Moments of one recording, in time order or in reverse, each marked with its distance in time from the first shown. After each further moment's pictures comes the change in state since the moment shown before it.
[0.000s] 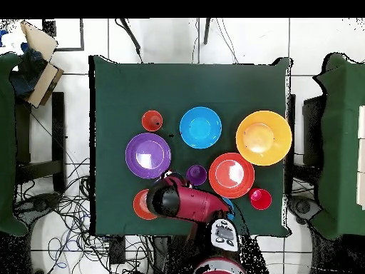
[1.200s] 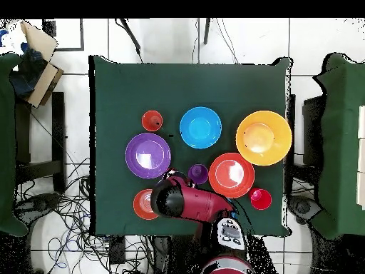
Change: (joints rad) arm -0.040 -0.004 0.023 0.000 -0.033 -0.018 0.000
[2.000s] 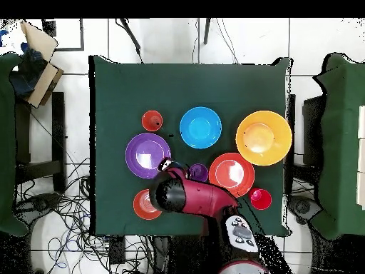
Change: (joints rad) arm -0.082 -0.079 0.126 0.013 0.000 0.000 0.000
